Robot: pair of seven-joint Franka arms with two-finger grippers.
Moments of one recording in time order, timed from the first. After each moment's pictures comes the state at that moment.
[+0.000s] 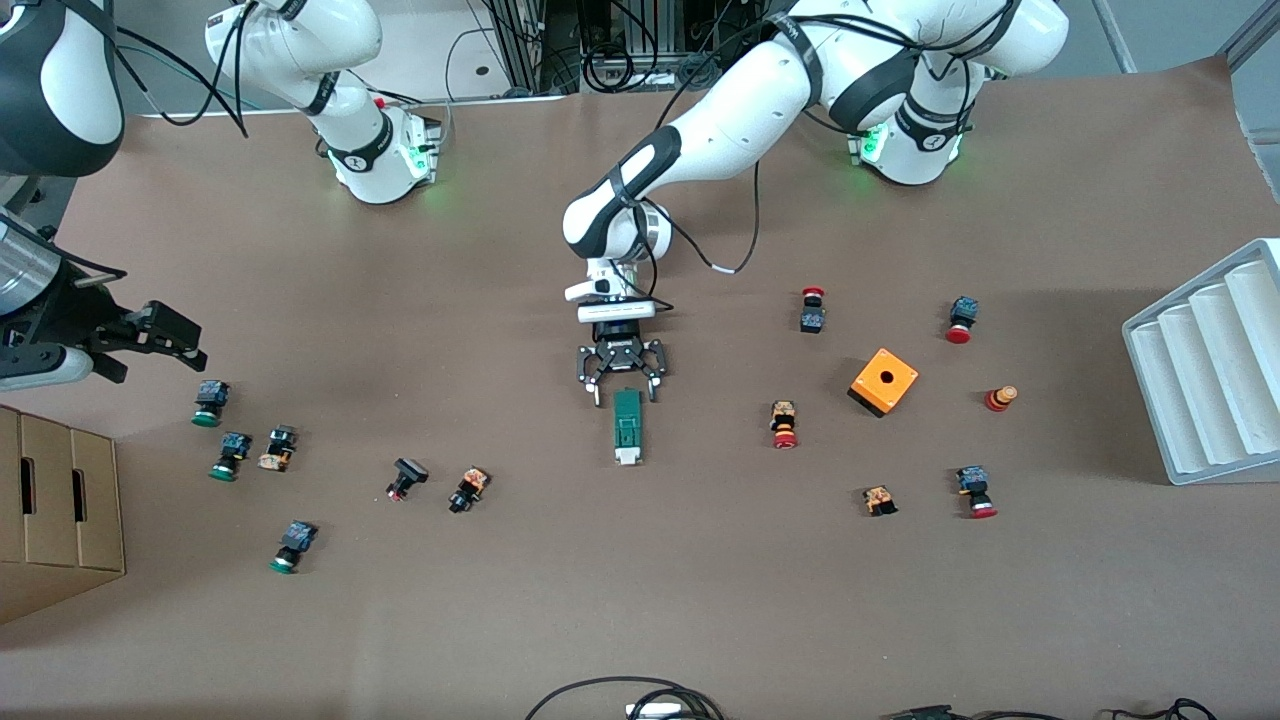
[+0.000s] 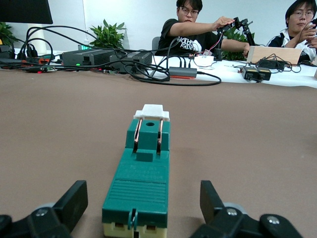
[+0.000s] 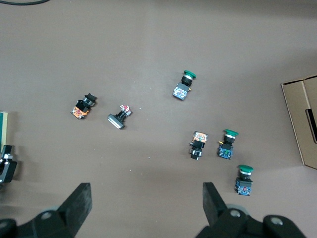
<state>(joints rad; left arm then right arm) -0.92 1.03 -0.25 -1.54 1.88 1.87 -2.56 0.17 -0.04 -0.21 -1.78 0.05 1.85 -0.14</state>
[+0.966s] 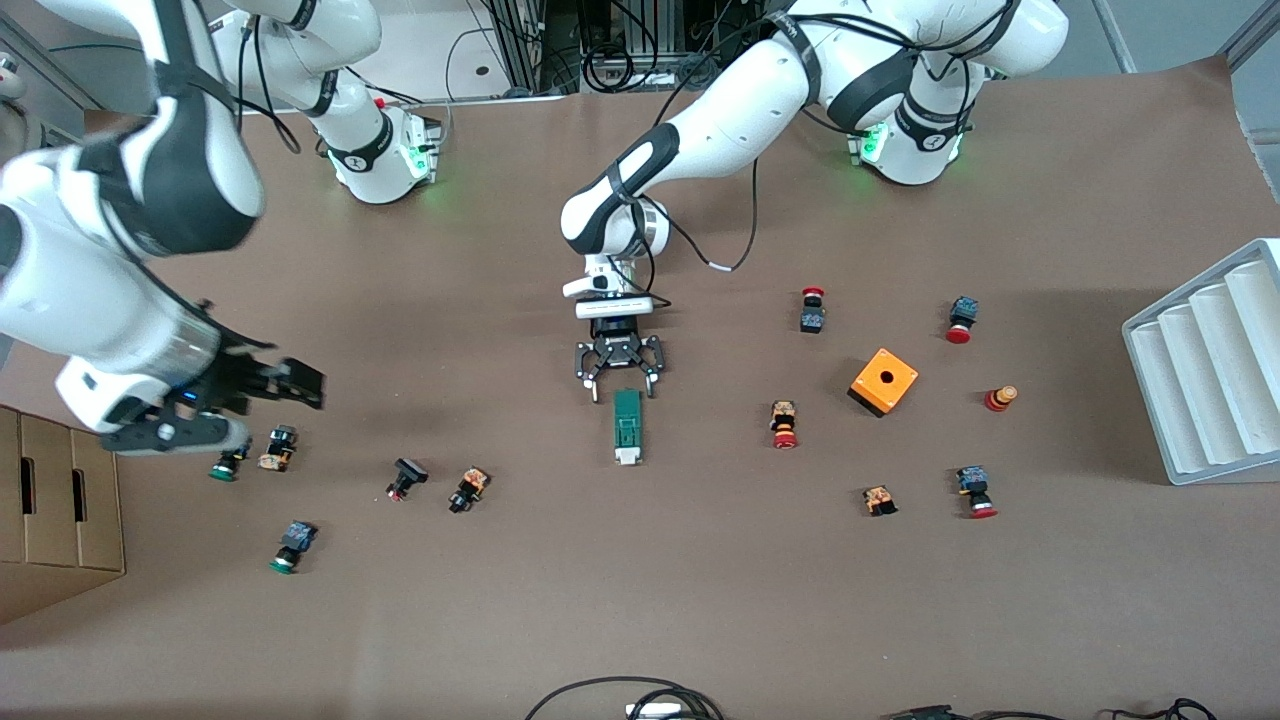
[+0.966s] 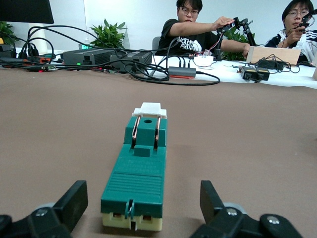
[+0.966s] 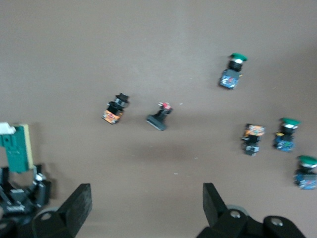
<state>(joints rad) -0.93 1.03 -0.26 -1.54 1.87 1.85 -2.56 0.34 0.21 -0.18 -1.62 0.09 1.82 0.21</state>
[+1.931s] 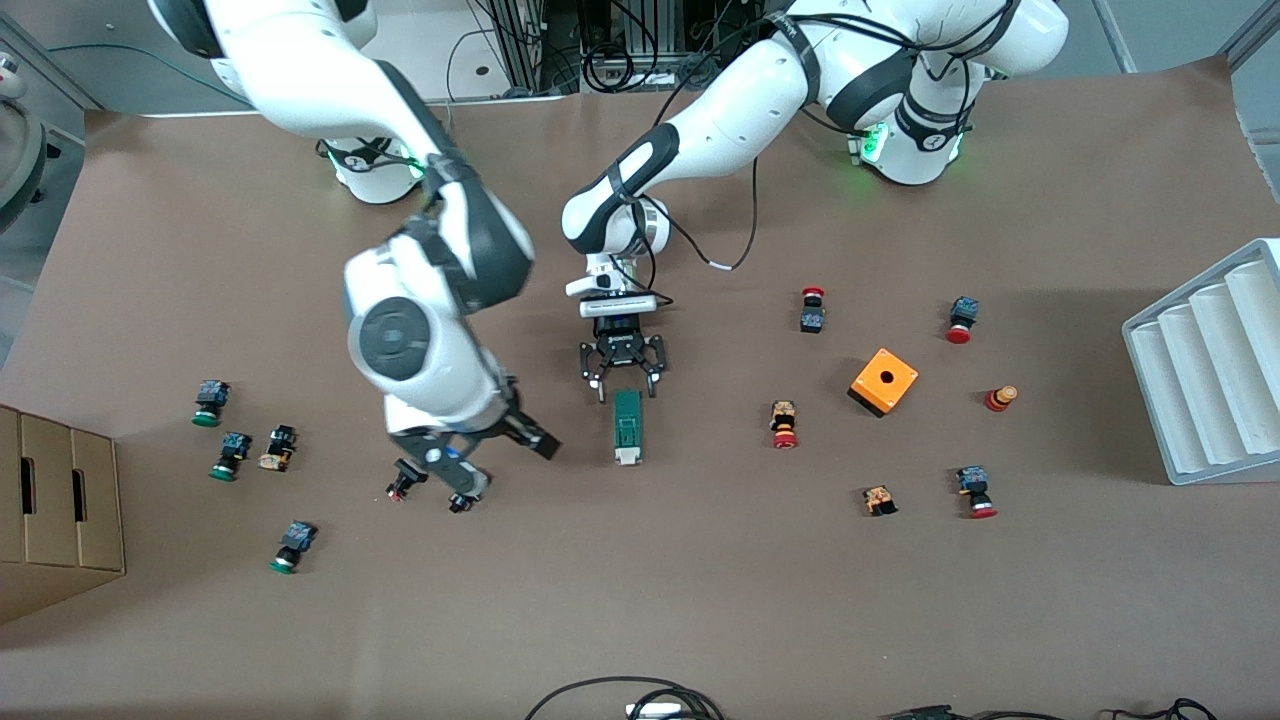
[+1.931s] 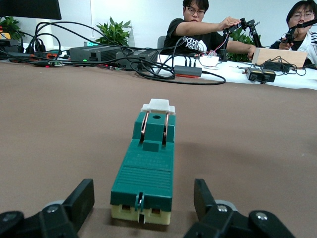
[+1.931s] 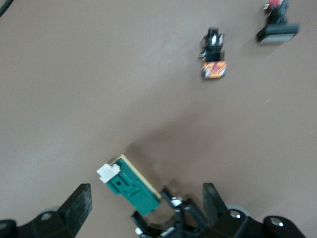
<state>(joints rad) -0.93 1.03 -0.26 -1.55 1.86 1.84 -2.60 0.66 0.57 -0.18 -1.41 0.21 2.00 1.14</state>
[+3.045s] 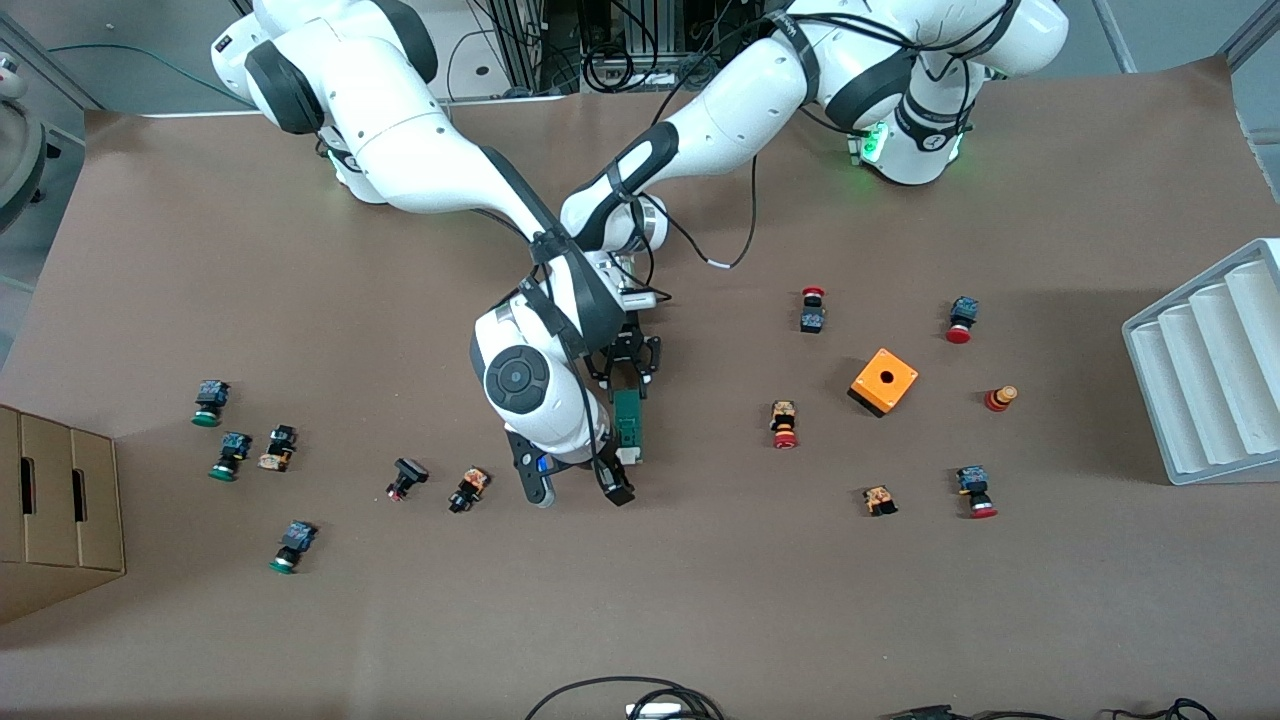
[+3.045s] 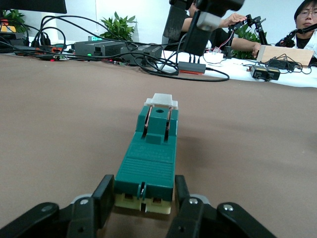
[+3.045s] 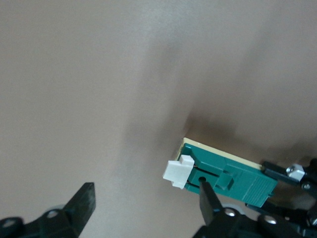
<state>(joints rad) -0.93 1.03 -0.28 -1.55 1.84 1.84 -2.60 0.72 0.85 -0.18 -1.25 0.37 2.24 1.66</state>
